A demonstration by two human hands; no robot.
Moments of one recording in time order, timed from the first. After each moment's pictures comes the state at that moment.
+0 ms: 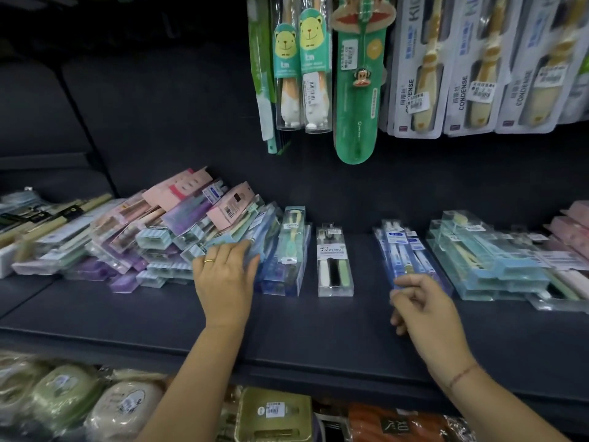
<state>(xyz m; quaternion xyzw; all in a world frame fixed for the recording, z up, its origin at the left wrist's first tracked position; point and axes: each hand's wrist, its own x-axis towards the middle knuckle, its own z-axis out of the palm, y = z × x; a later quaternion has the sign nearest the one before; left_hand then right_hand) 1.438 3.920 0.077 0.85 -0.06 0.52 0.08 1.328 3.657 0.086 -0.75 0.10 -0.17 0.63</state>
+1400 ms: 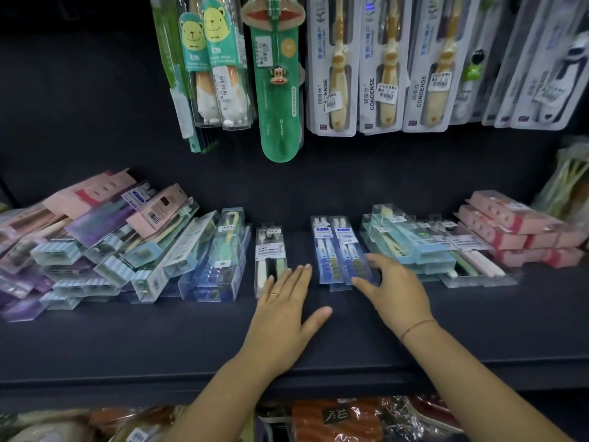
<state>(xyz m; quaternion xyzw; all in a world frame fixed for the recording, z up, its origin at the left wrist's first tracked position) 1.371 3.784 0.070 0.94 -0.29 0.04 0.16 1.341 3.589 0.091 -0.93 0.15 -0.16 0.29</state>
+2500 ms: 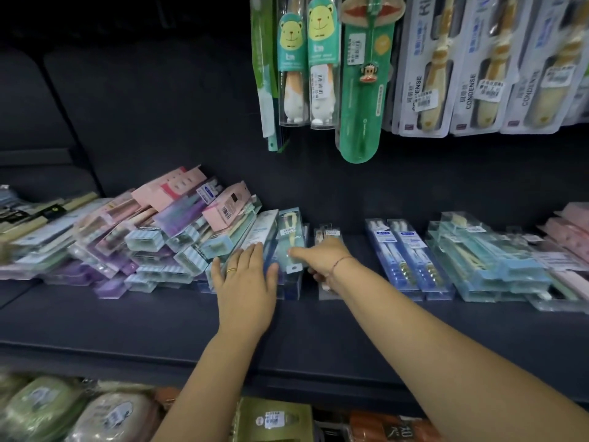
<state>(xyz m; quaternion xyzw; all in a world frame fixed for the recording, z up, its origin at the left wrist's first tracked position) 1.422 3.892 0.083 0.96 -0.04 0.23 0.15 1.459 3.750 0.120 -0.80 0.15 0.04 0.58</state>
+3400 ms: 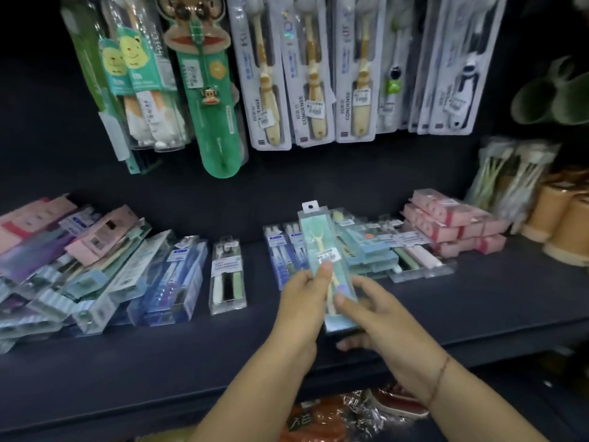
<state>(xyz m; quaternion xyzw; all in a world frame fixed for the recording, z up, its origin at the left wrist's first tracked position) 1.324 3.686 0.129 0.68 -0.08 -0.18 0.70 1.253 3.589 0.122 -0.68 0.11 -0.07 0.72</state>
